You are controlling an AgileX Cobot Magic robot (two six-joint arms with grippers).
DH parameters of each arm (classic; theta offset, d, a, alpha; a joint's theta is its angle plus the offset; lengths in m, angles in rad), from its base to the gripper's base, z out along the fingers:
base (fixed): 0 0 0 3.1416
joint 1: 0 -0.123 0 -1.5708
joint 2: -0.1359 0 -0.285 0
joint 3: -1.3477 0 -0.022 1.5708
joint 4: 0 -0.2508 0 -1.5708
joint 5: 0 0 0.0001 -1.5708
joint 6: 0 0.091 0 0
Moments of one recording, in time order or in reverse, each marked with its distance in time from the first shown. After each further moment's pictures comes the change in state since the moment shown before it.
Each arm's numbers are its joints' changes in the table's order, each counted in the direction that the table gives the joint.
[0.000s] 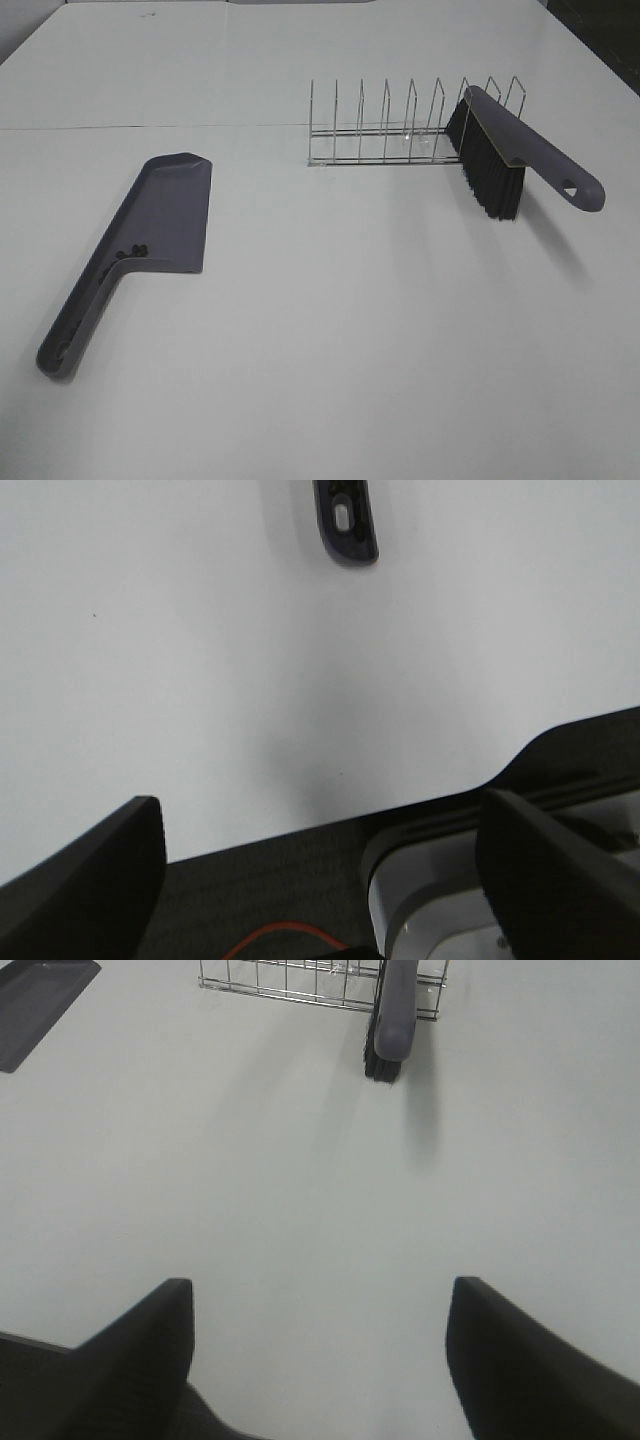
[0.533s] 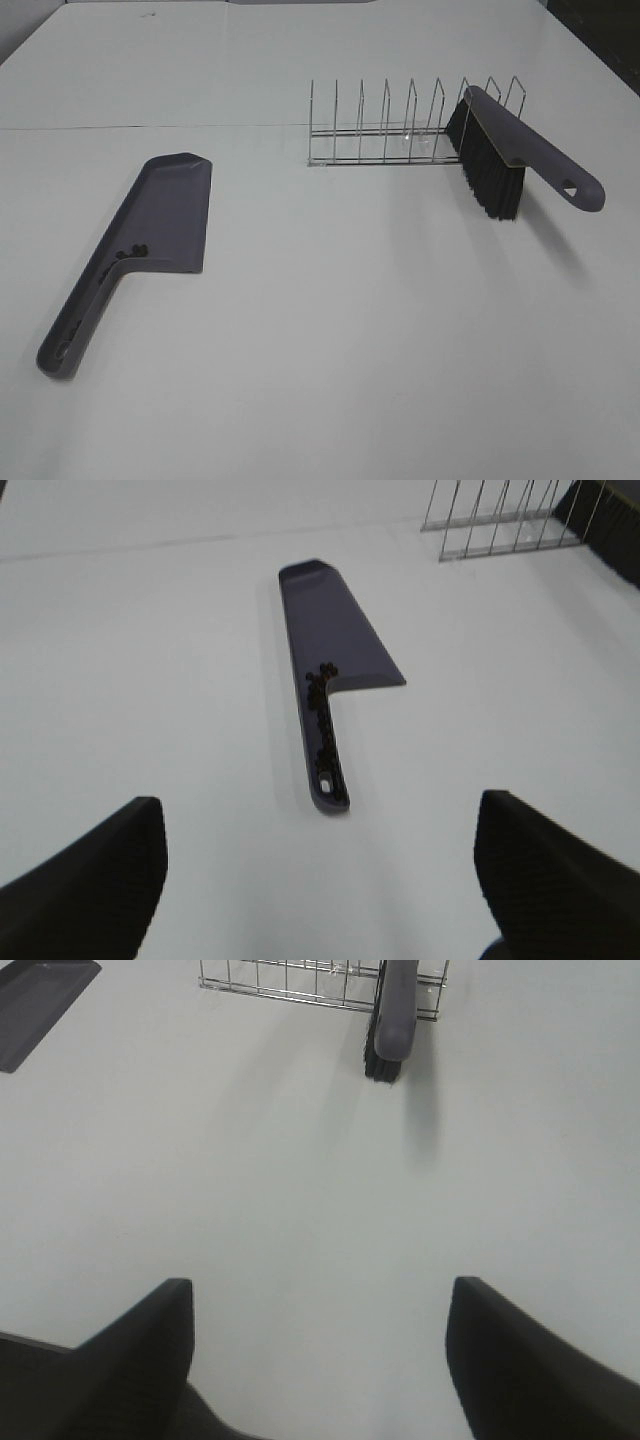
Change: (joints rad) left arm 0.000 0.692 -0.020 -0.003 0.017 0.004; right arm 0.000 0.000 0.000 0.000 0.000 0.000
